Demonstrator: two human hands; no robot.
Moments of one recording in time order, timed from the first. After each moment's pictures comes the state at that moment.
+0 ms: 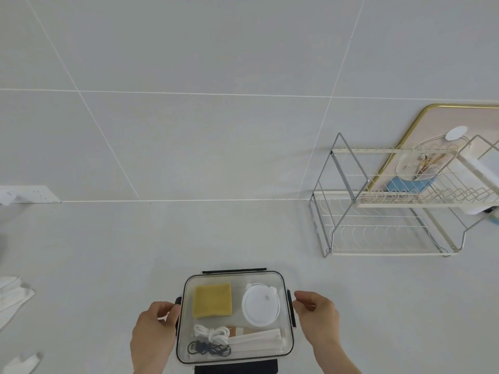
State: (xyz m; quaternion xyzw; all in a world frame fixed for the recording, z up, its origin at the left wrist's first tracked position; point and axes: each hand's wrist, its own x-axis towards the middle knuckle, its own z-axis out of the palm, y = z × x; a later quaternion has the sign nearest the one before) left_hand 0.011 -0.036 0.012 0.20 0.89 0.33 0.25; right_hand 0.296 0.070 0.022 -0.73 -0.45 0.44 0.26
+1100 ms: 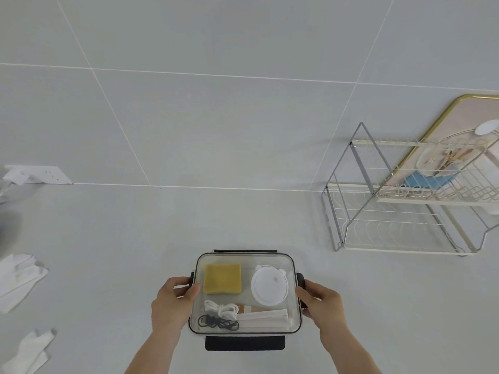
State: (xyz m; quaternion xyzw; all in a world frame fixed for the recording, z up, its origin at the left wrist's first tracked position) left_hand 0.005 -0.015 0.009 0.16 0.85 0.37 0.35; right_hand 0.289 0.082 0.008 -0.70 -0.38 0.54 0.26
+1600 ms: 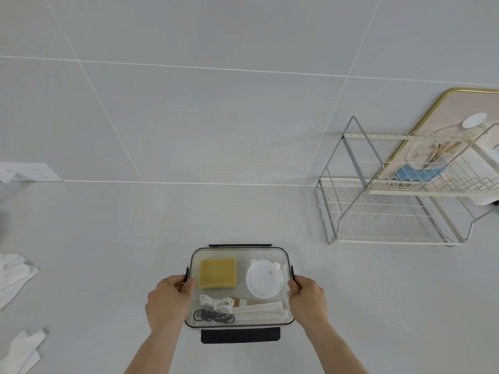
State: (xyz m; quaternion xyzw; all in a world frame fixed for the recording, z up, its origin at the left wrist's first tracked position) left_hand 0.011 -0.009 0.012 0.23 0.90 0.27 0.25; right_hand 0.271 0.077 0.003 -0.72 -0.59 0.34 0.13
